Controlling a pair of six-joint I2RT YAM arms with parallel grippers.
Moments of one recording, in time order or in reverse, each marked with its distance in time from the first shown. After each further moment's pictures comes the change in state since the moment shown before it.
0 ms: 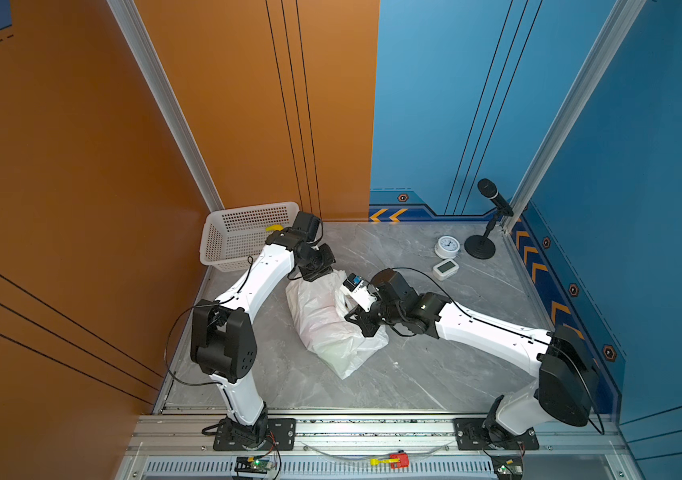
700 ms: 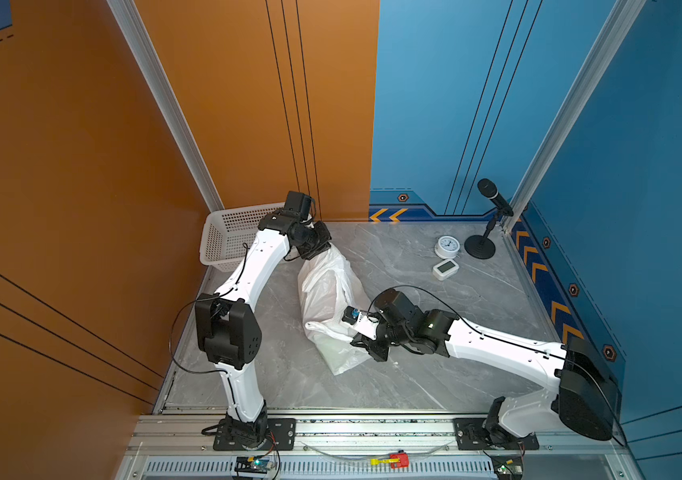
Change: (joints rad) left arm 0.058 0.093 0.233 -0.009 0.044 -0.004; right arm 0.082 -0.092 -0.134 -0.055 -0.021 -0.295
